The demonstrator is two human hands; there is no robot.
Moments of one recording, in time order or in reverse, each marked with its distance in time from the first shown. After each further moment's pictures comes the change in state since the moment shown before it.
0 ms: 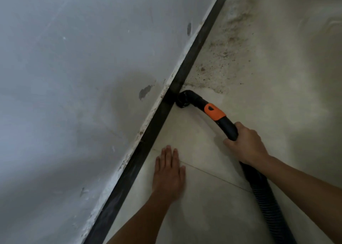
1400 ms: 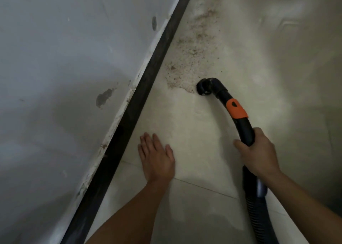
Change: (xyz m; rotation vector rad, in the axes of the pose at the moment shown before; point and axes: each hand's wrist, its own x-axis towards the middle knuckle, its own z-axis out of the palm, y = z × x) left_hand 0.080 0.057 0.011 -0.145 0.343 -0.170; right_hand -0.030 0.048 -0.039 0.136 0.311 0.299
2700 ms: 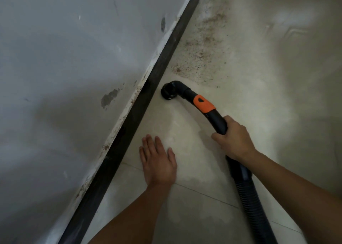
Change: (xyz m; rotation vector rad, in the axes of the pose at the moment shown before) left_hand 0.003 -0.003 0.000 0.048 0.000 -0.016; right_hand 0.035 -0.068 0.030 -0.111 -0.263 -0.214
